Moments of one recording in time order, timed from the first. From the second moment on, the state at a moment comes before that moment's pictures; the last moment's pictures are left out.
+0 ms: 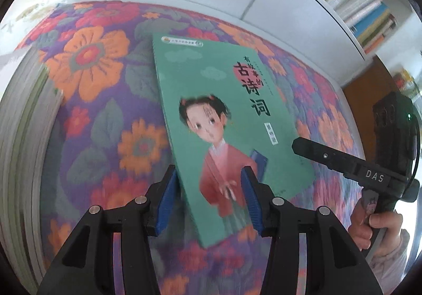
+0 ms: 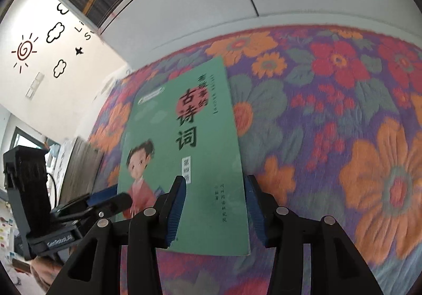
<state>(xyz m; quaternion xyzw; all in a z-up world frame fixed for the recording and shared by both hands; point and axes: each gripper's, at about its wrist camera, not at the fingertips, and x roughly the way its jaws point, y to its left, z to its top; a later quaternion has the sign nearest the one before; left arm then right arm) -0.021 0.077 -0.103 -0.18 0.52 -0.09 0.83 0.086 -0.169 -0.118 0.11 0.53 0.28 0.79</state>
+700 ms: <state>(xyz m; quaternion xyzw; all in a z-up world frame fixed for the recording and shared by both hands) -0.158 0.071 -0.101 -0.14 0.55 -0.19 0.80 -0.084 -0.195 -0.129 0.08 0.57 0.36 0.73</state>
